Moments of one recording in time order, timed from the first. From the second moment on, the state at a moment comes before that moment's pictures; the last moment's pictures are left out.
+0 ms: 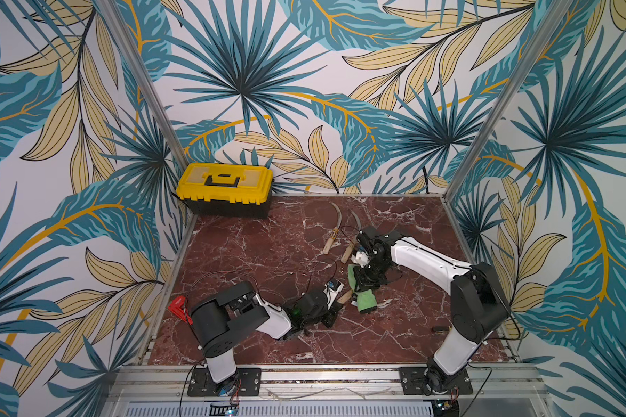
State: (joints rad) left arm -0.98 1.77 0.52 0.67 0.00 -0.30; right arm 0.49 1.77 1.27 -1.04 -0.36 0.31
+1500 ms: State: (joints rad) left arm -0.98 1.79 0.52 0.72 0.01 -0.30; right arm 0.48 1.79 1.33 -1.12 -0.13 0.34
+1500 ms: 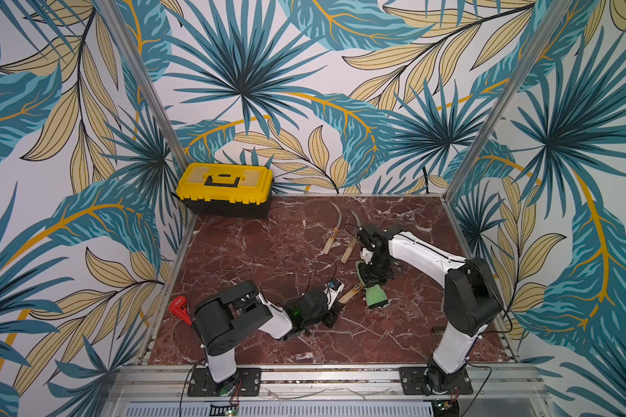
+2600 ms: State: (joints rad) left arm -0.98 1.78 0.49 0.74 0.02 -0.30; right arm 0.28 1.98 1.37 -1.10 -0.14 0.30
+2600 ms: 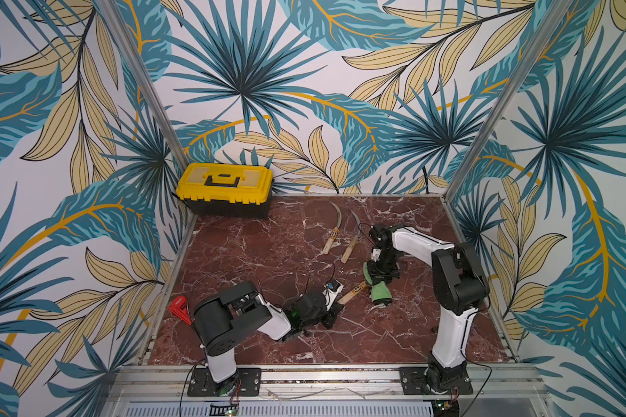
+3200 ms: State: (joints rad) left arm -0.98 1.68 0.47 0.60 0.07 -0.30; right arm 0.24 1.61 1.15 -1.10 -0.08 0.29
